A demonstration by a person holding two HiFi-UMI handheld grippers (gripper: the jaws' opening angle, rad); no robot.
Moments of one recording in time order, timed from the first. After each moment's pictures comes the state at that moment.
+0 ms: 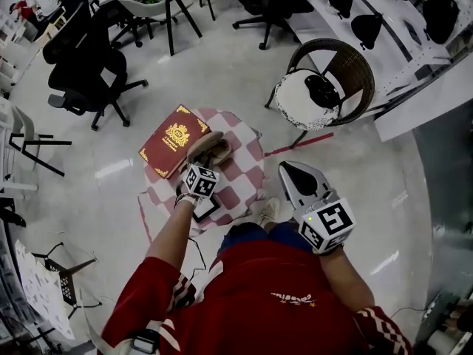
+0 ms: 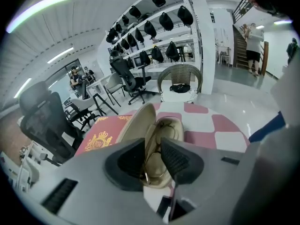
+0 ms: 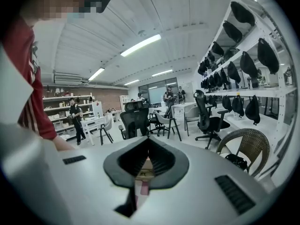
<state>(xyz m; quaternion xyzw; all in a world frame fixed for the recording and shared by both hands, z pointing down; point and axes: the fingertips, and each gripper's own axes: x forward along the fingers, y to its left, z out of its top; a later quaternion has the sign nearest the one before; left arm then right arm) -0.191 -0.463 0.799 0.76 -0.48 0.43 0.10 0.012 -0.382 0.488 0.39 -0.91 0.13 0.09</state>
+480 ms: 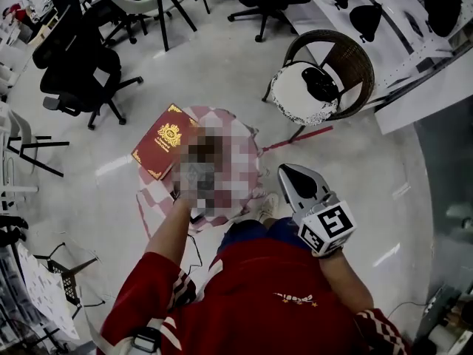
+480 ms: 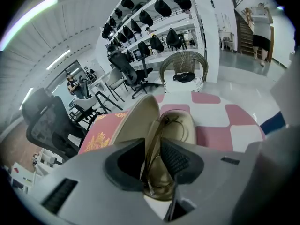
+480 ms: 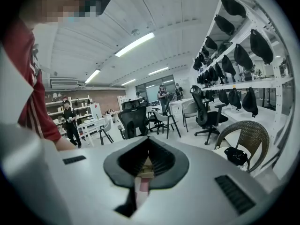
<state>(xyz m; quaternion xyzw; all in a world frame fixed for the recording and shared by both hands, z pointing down) -0.190 -0.486 0.830 0.72 -0.49 0.49 0.09 0.036 -0.393 0.511 0.40 -0.90 0.16 0.09</state>
